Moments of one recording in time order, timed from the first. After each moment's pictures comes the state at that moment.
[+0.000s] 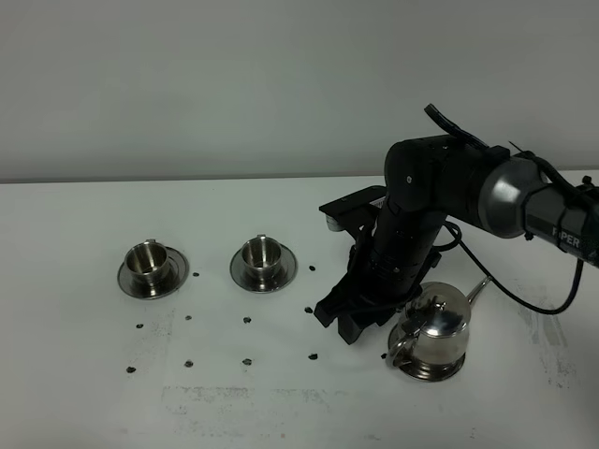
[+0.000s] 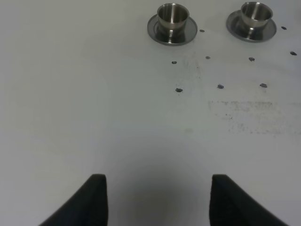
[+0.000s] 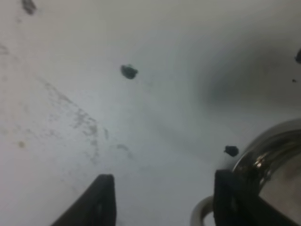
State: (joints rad) left arm 0.09 0.00 -0.50 -0.12 1.05 0.12; right arm 0.49 2.12 -1.66 0.22 1.11 -0.24
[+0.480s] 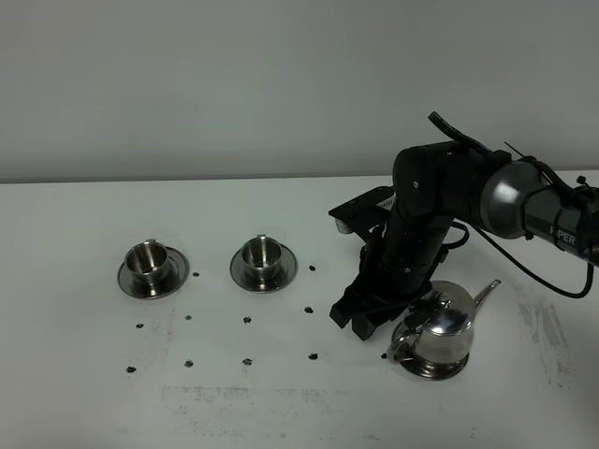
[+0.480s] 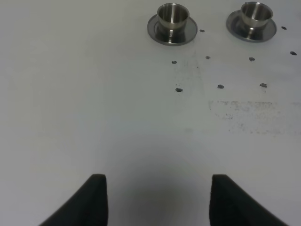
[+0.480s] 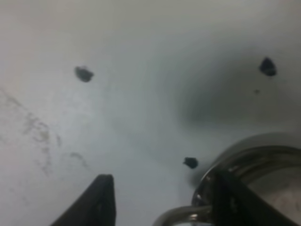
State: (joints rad) left arm 0.09 0.00 -0.50 -0.12 1.05 0.12; right arm 0.46 2.15 -1.66 0.17 1.07 -0.31
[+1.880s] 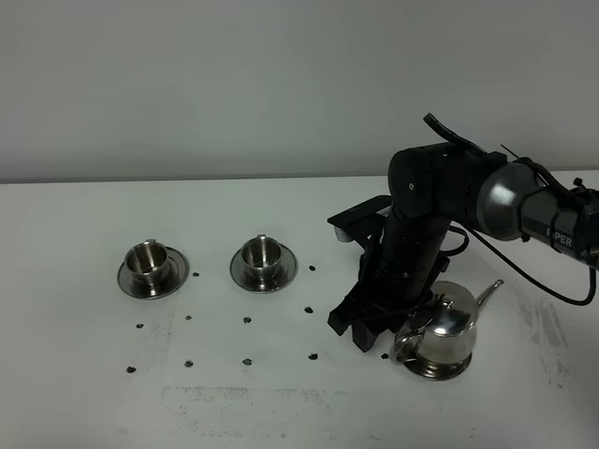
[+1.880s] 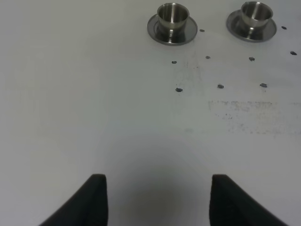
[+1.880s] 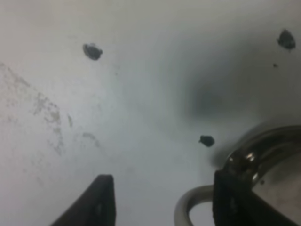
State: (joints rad) left arm 0.09 0.00 -0.50 -0.12 1.05 0.12; right arm 0.47 2.15 -1.66 0.18 1.14 -0.27
